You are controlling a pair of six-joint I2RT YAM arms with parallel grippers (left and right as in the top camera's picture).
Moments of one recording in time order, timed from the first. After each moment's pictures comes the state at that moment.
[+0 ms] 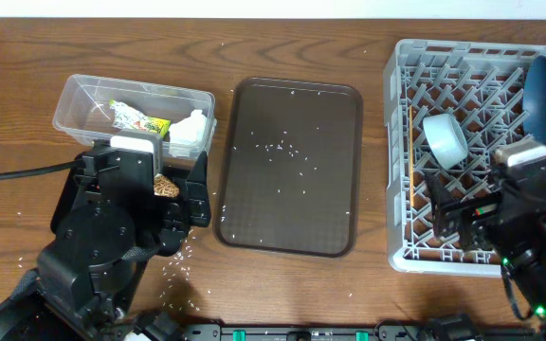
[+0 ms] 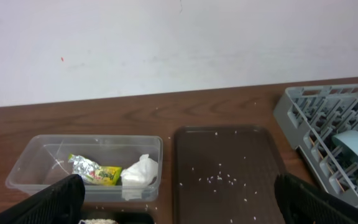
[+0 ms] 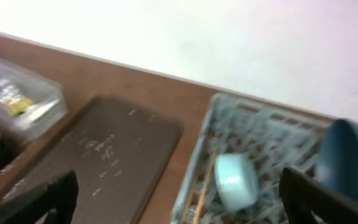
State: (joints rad) left arm -0.65 0.81 1.37 -0.95 -0.43 -0.22; right arm 0.19 0.69 1.22 -0.89 -0.04 -0.08
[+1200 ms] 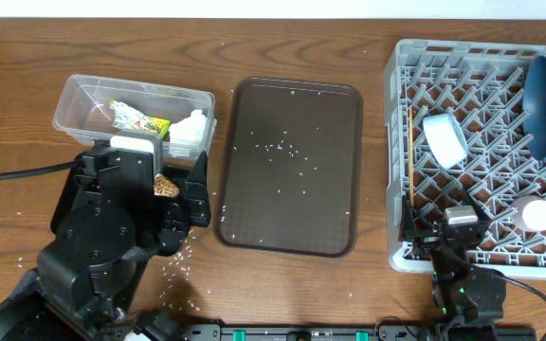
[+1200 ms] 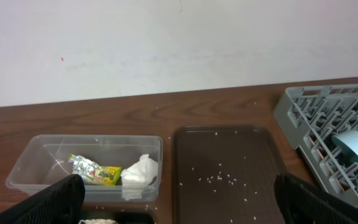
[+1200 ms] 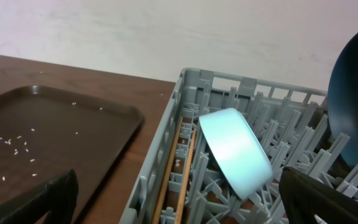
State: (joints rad) left arm -0.65 0.81 1.37 -0.95 -0.43 -0.22; right arm 0.07 0.01 0.01 -0.07 -0.03 -0.10
